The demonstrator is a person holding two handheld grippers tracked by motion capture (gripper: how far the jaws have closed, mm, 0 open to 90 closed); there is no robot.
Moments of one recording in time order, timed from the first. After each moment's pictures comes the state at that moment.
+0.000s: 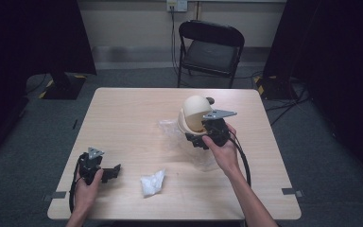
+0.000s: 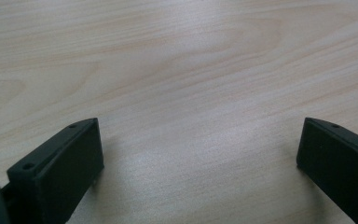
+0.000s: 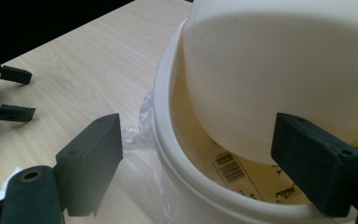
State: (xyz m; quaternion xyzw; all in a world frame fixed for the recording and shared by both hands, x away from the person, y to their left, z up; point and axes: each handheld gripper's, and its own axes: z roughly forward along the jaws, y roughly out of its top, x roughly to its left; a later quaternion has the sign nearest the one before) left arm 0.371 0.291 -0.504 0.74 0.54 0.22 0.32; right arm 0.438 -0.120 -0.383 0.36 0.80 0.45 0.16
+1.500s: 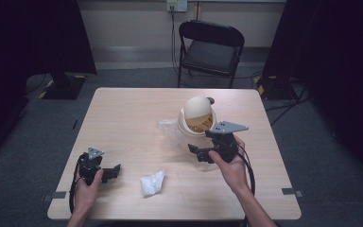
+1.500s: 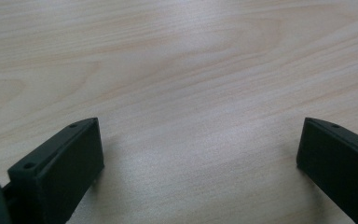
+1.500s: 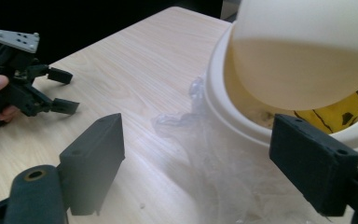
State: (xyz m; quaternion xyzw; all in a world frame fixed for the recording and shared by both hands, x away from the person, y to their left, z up) left arm 0.370 0.291 -0.504 0.75 0.54 0.22 0.32; right arm 0.378 -0.131 -0.366 0.35 0.79 0.48 0.17
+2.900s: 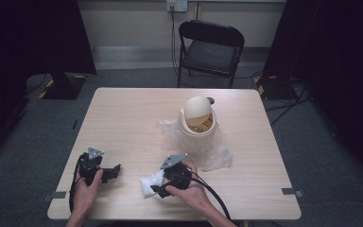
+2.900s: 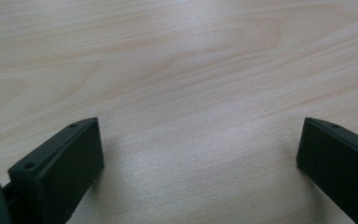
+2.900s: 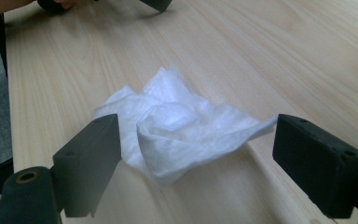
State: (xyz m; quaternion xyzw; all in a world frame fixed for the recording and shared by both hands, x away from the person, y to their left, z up) left arm 0.370 0.291 -0.504 0.75 0.54 0.22 0.31; right arm 0.357 -0.017 -0.476 0.24 0.88 0.40 0.04
